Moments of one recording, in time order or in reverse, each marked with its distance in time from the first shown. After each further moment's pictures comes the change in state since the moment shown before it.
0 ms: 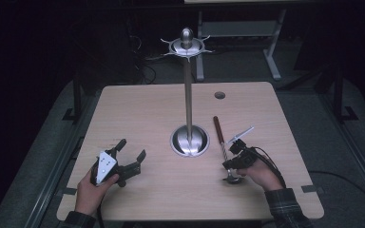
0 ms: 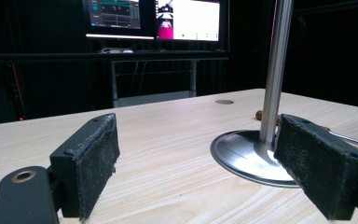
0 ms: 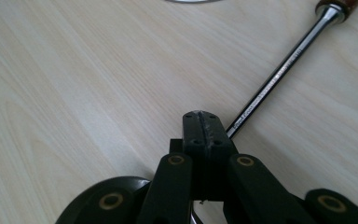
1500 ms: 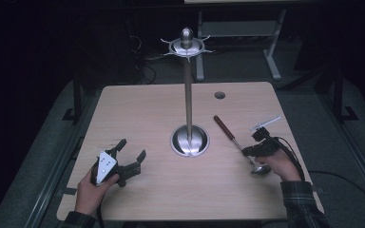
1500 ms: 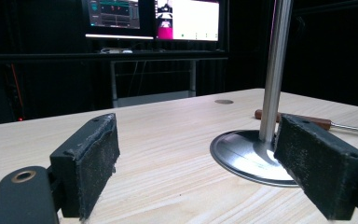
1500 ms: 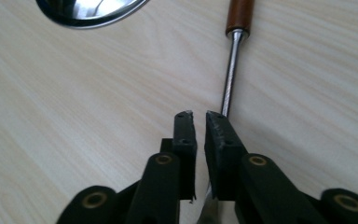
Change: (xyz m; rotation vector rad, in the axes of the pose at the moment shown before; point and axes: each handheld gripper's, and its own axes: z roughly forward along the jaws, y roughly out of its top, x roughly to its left) left arm 0.000 0.000 0.000 0.002 -0.002 0.003; right arm -0.056 -0.012 -0.039 -0.084 -0.103 0.132
